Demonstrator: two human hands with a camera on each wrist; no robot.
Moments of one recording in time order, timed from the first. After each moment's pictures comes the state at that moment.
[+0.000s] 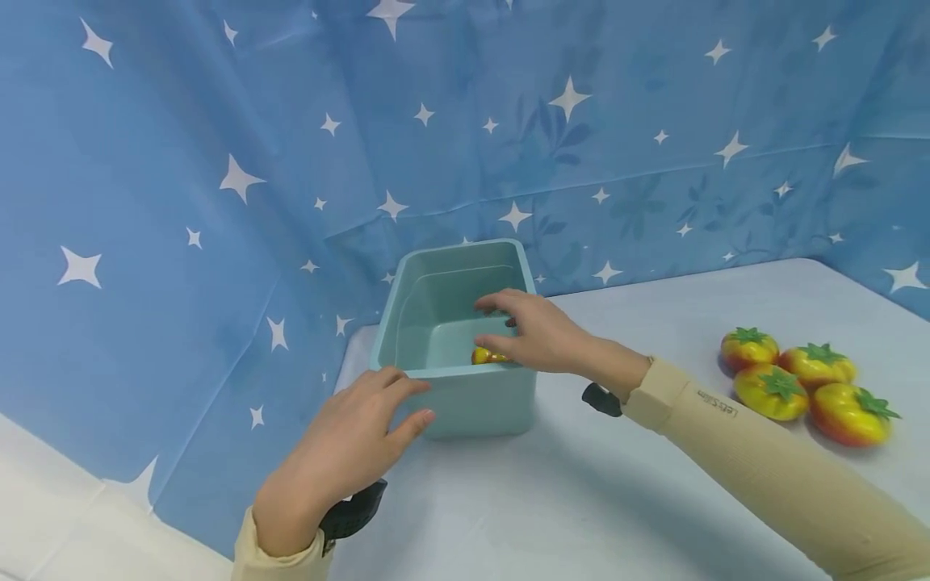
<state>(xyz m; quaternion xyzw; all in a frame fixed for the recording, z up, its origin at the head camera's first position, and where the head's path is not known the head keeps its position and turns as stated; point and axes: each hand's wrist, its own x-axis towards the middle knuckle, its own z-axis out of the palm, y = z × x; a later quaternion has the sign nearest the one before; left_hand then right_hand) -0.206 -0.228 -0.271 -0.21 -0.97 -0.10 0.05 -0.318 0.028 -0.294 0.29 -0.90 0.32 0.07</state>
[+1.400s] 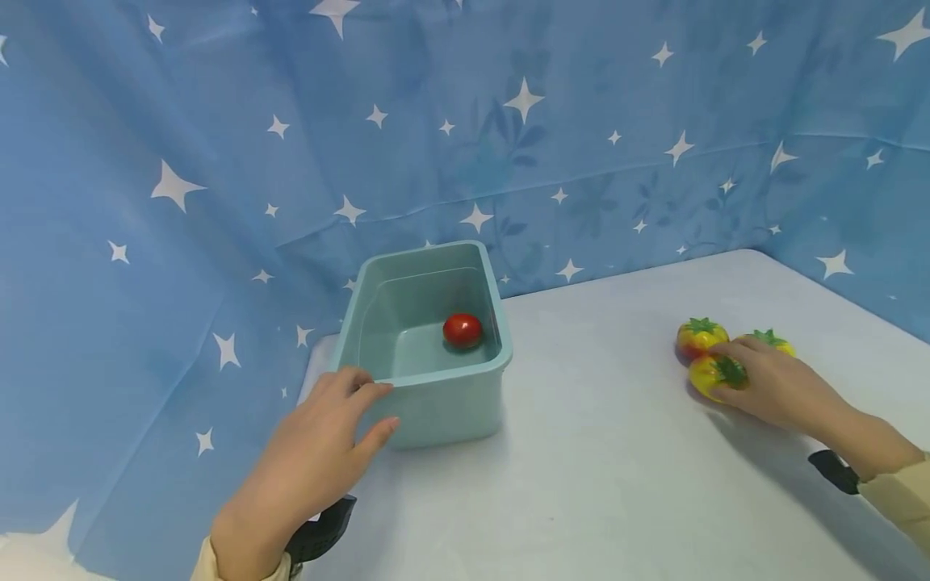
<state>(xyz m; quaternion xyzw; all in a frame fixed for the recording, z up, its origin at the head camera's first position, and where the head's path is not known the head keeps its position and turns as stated) -0.213 -0.228 -0.283 -0.24 -0.96 -0.09 0.10 -0.244 0.310 -0.394 0.05 -0.99 0.11 0.07</state>
